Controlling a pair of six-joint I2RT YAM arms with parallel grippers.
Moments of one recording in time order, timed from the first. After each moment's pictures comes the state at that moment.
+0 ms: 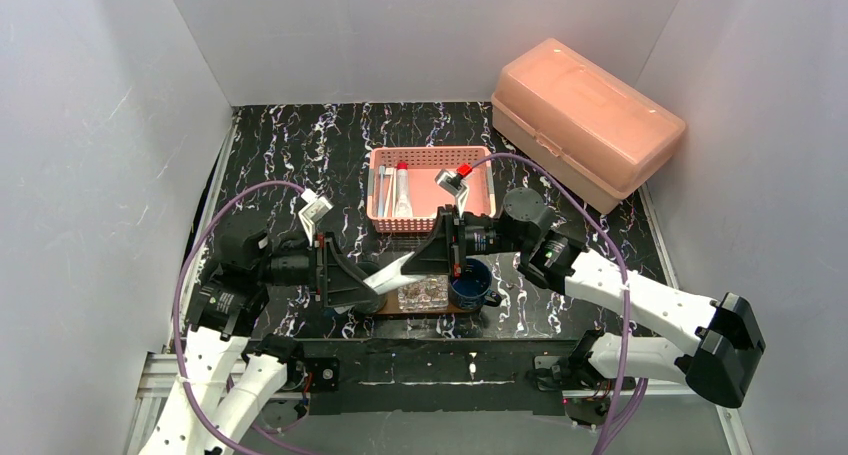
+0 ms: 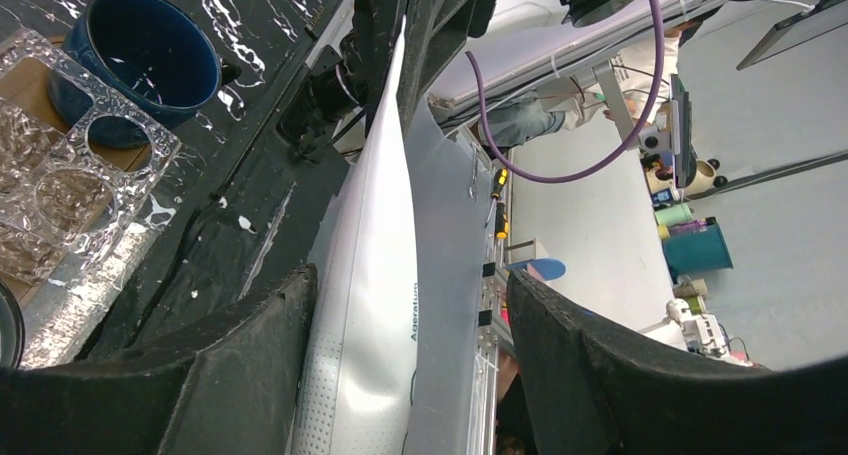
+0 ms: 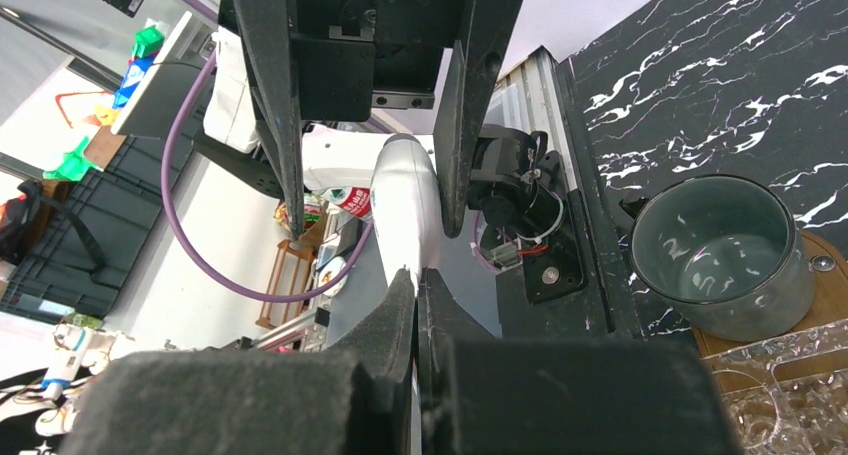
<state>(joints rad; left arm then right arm) -0.28 0.59 0.83 -0.58 1.18 -0.62 0.94 1.14 0.84 0.33 -0.75 0.80</state>
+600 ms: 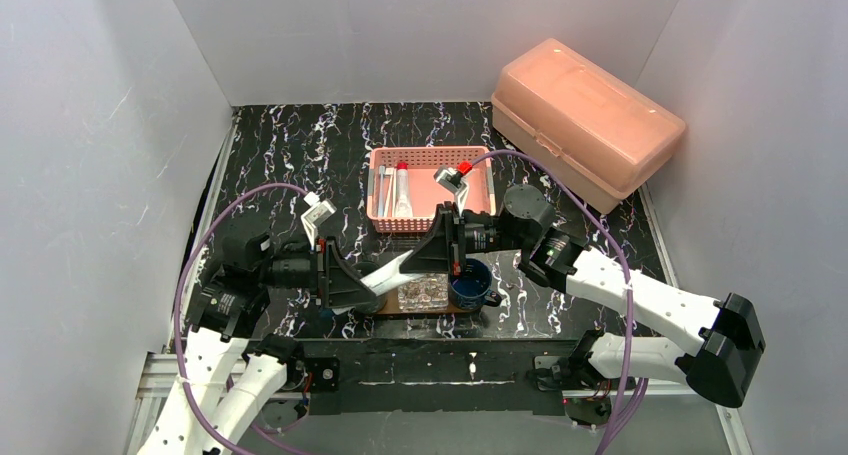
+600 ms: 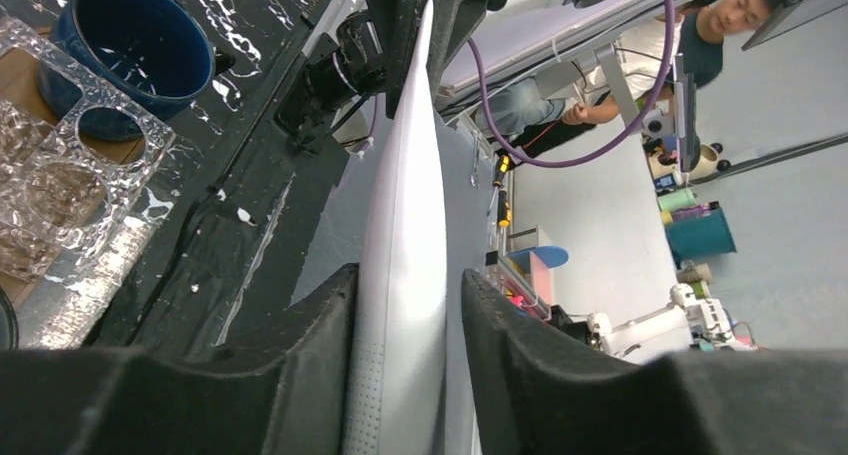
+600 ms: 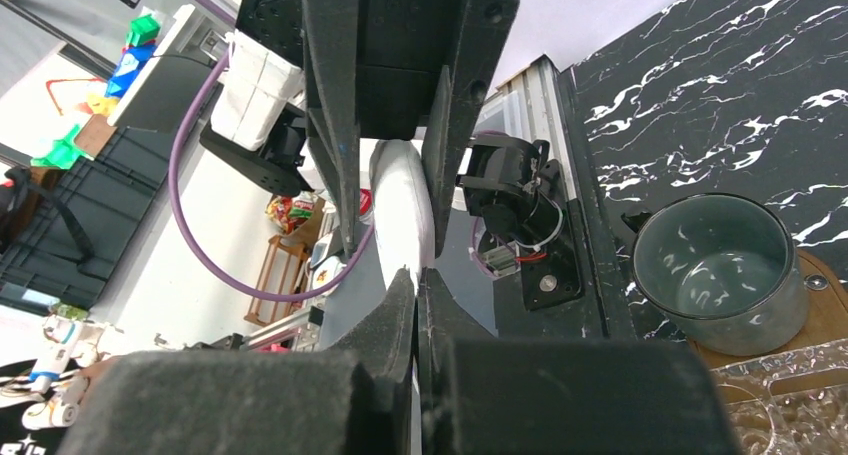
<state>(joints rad) -0.30 0.58 0.81 -0.59 1.19 -0.59 0.95 1.14 0.88 0.30 -0.75 0.77</state>
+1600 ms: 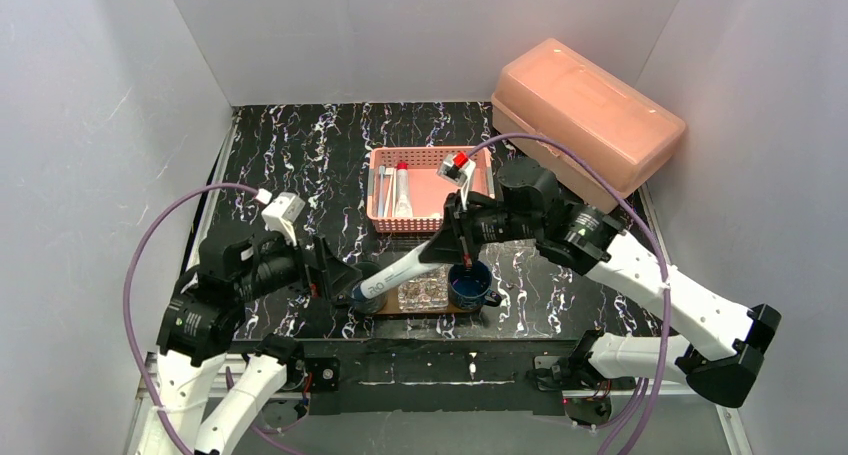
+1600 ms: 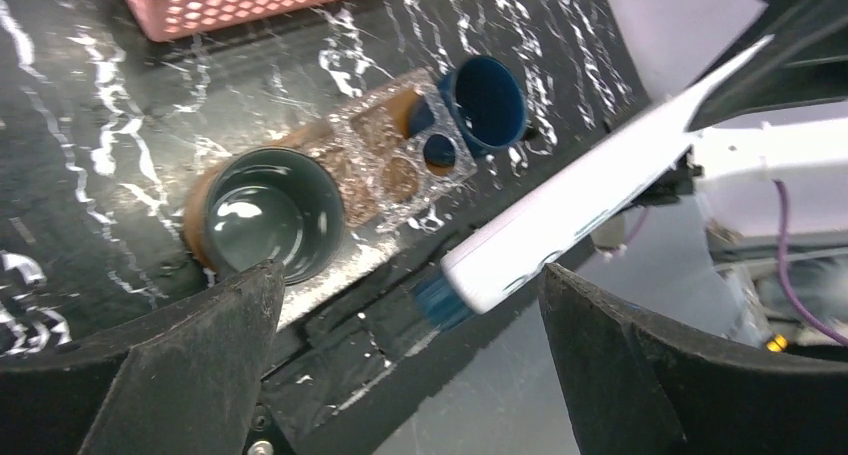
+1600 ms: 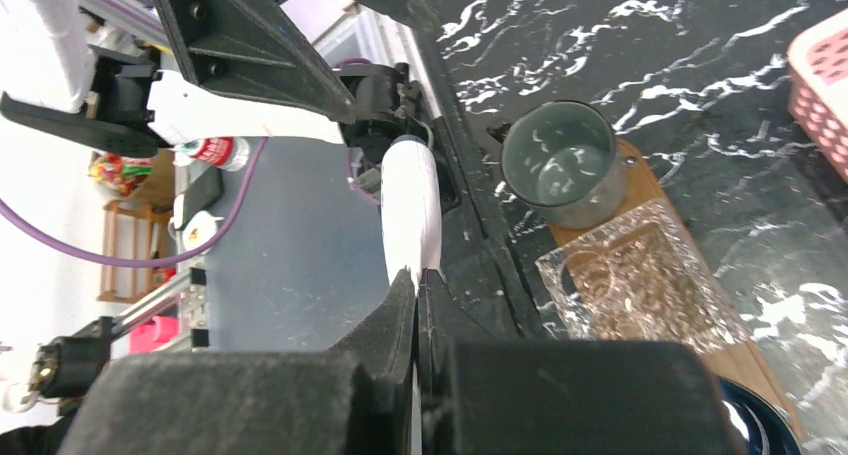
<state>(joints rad) -0.31 0.58 1.05 -1.00 0.53 -0.35 0.95 1.13 1.21 -0.43 -0.58 0.41</state>
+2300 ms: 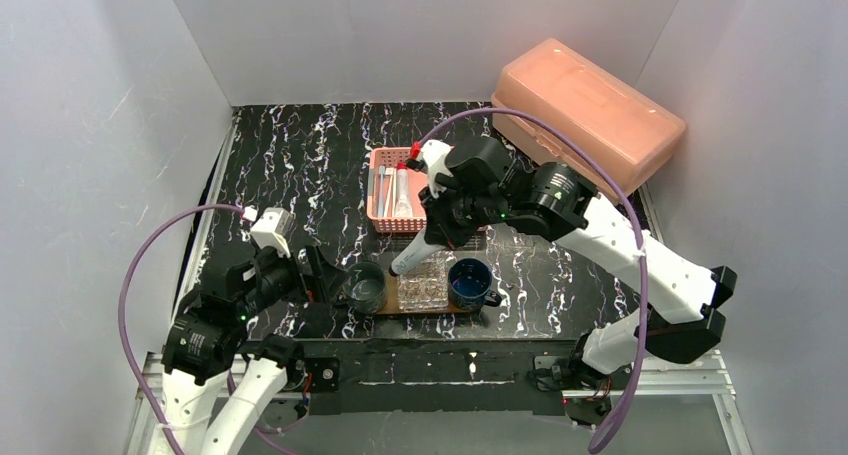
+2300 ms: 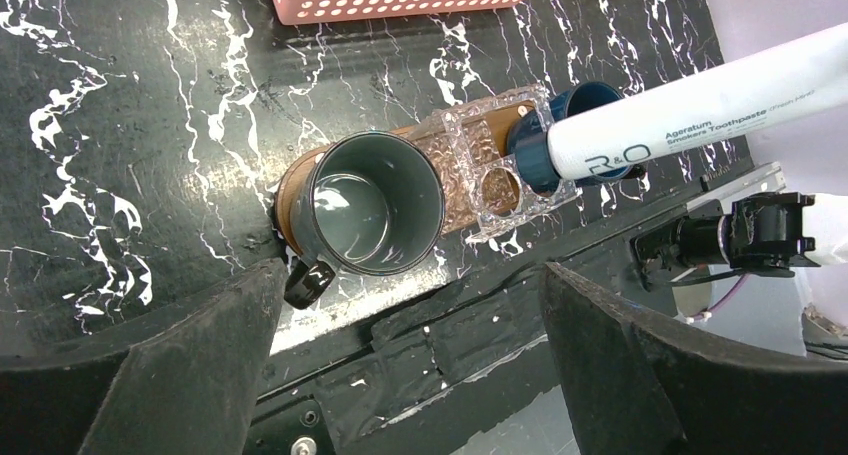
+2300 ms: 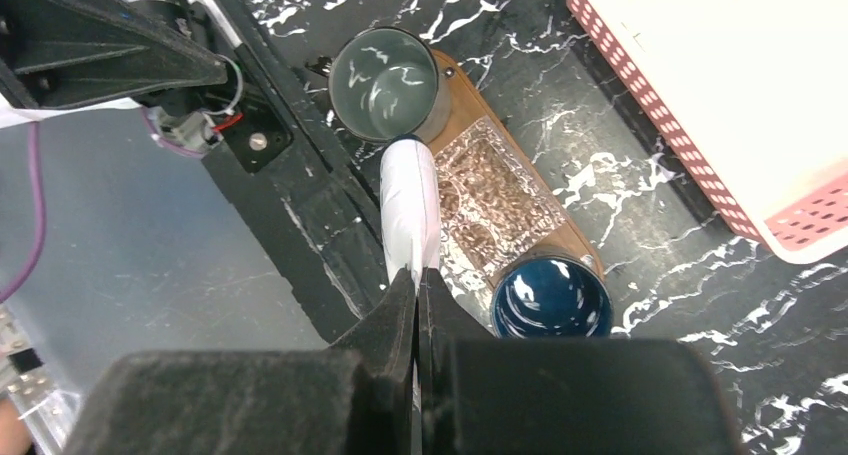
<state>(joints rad) -0.31 0.45 0.93 -1.02 0.27 -0.37 1.06 1.42 1.75 -1.05 -0.14 0.22</state>
